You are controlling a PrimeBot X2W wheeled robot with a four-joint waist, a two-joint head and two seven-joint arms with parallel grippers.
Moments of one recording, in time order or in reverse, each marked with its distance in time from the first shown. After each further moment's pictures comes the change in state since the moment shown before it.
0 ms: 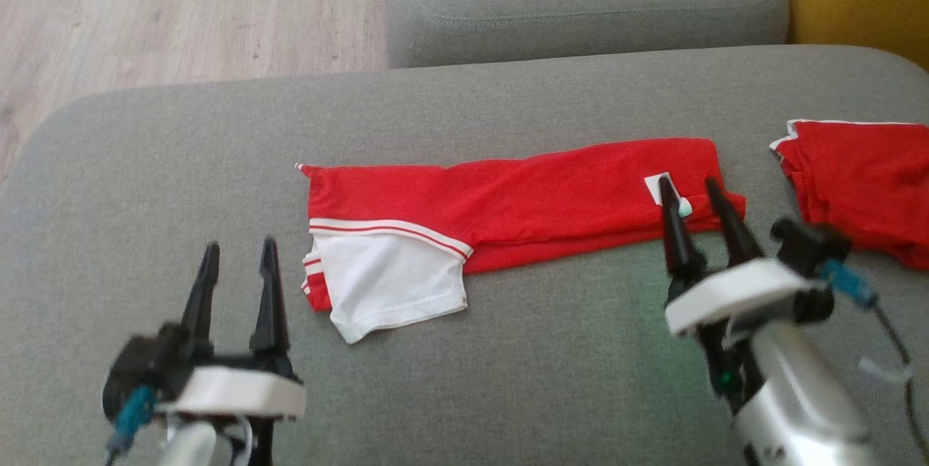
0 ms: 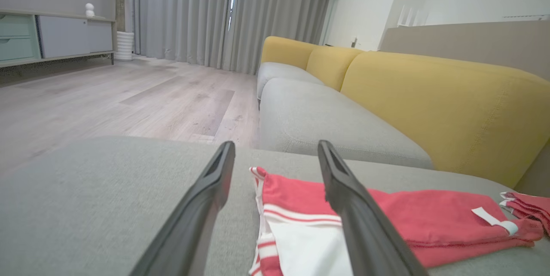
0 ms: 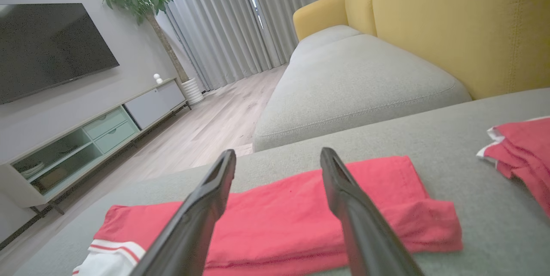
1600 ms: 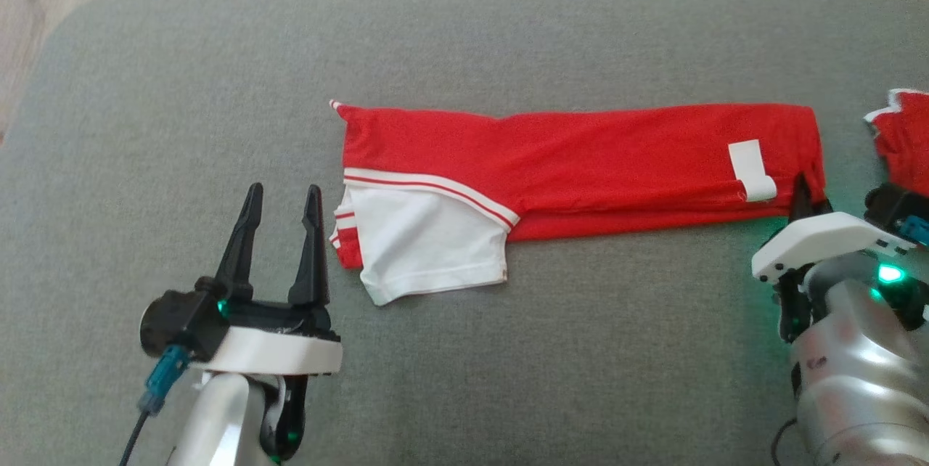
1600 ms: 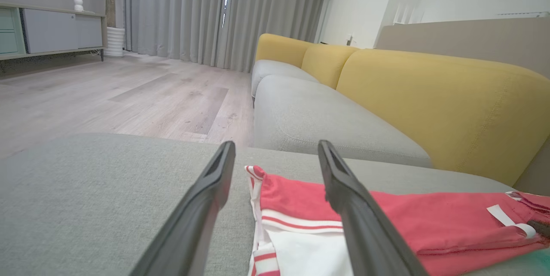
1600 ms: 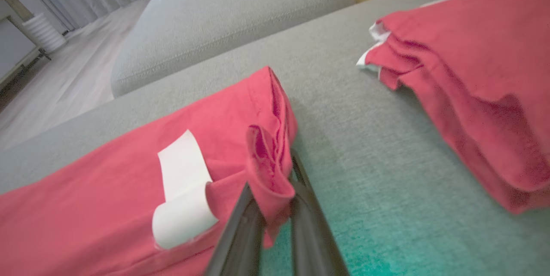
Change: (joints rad) left arm -0.060 -0.229 0.208 0.050 0.288 -0.253 0.000; right arm -0.277 0.080 -0.768 0.509 -0.588 0.000 0.034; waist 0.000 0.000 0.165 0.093
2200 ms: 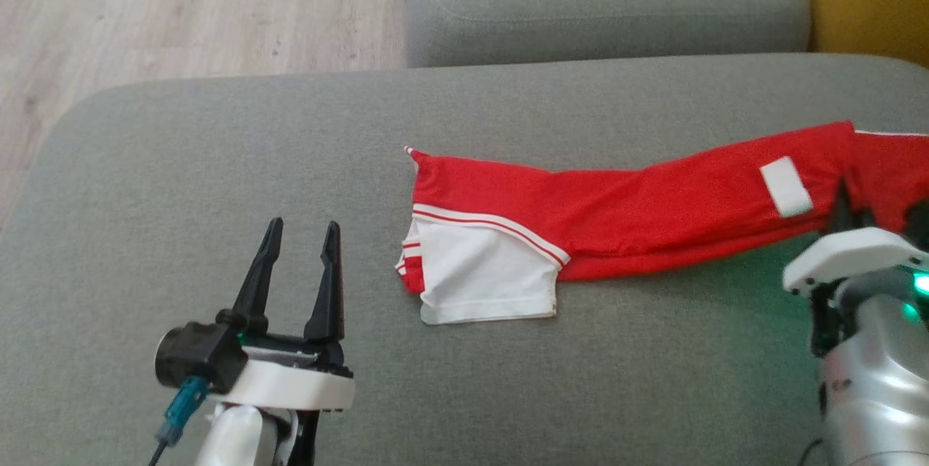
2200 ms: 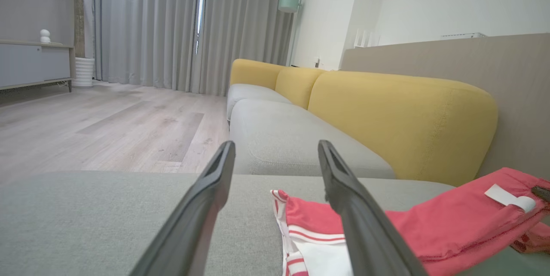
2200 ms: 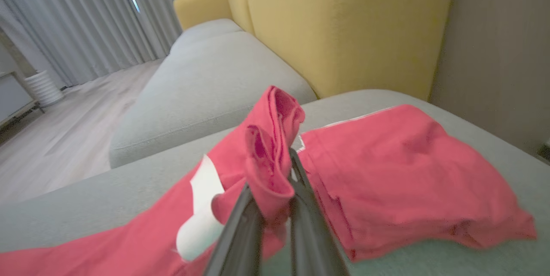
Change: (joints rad) left arm 0.075 0.000 -0.031 -0.019 0.023 0.002 0.000; right arm 0.091 -0.044 0.035 -0.123 0.017 0.000 -0.025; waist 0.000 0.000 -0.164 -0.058
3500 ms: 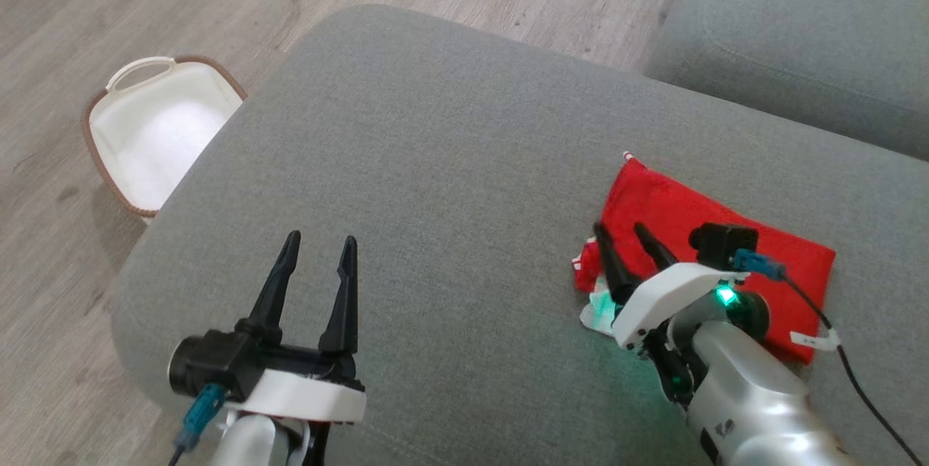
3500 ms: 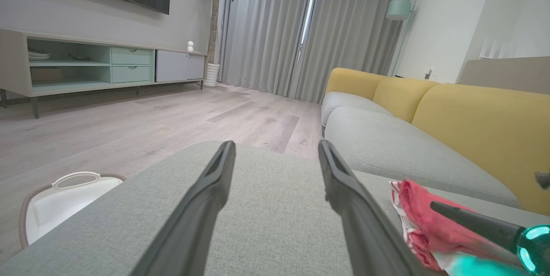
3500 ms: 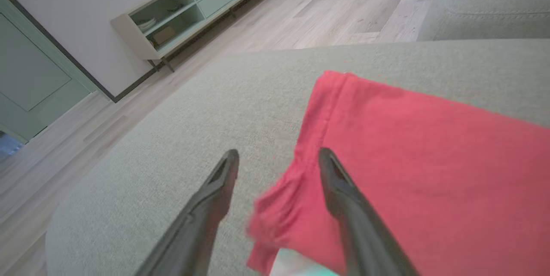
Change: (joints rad) left arm 0.016 0.001 -0.042 0.010 0.011 0.007 0.000; right arm 0.027 0.044 0.948 0.019 0.707 0.000 0.027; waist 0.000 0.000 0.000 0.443
